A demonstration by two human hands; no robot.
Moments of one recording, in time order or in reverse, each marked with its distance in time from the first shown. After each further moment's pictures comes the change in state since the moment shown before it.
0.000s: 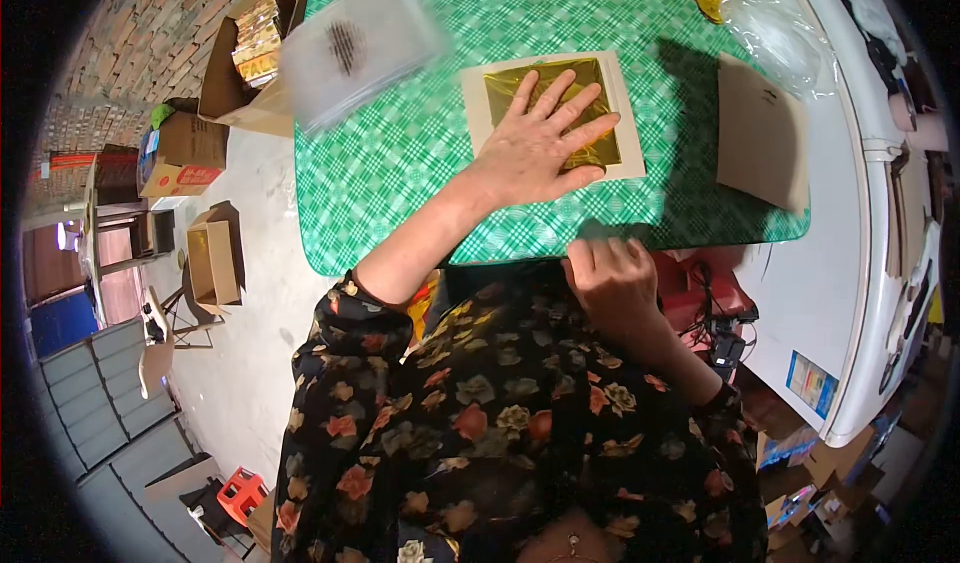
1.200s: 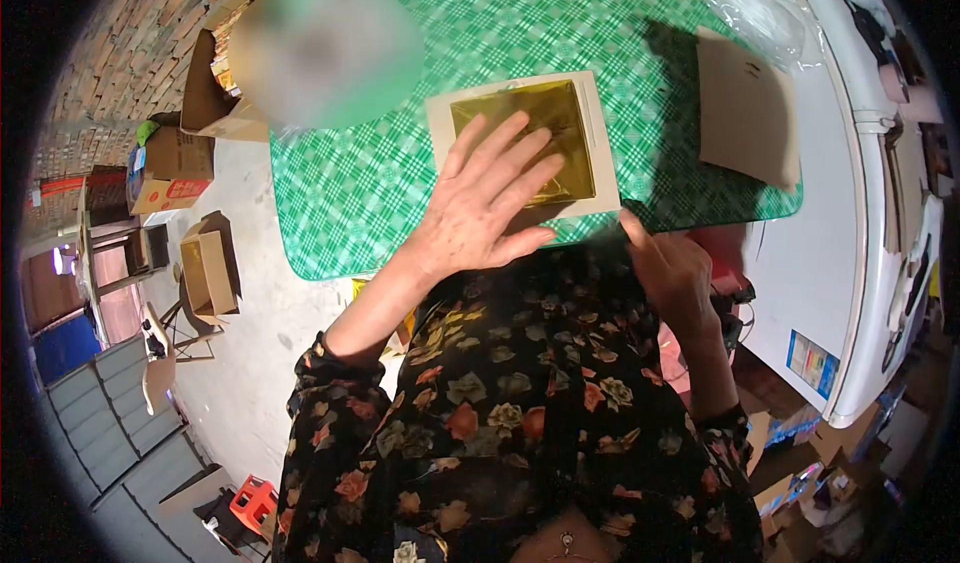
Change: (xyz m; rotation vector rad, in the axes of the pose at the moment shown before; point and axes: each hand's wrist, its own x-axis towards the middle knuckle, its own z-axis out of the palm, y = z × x) left_hand -0.061 0.040 -0.046 -0.105 0.116 0.026; right_hand -0.055 0.081 -0.011 0.173 0.156 0.003
